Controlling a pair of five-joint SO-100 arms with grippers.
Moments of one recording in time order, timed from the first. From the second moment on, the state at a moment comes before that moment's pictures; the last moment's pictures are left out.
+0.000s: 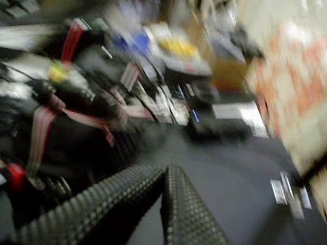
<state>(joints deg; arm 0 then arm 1) 5.6 184.6 181.5 46.3 5.9 4.5 41.2 -12.6 56.8 -5.5</state>
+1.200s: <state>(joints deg) 5.6 184.6 181.5 46.3 5.9 62.8 49.9 -5.5 93.2 -0.3</state>
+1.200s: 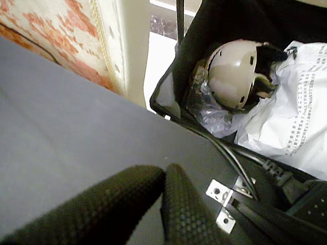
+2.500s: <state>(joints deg) 5.6 184.6 181.5 46.3 5.9 58.5 173.4 170.1 58.4 -8.2</state>
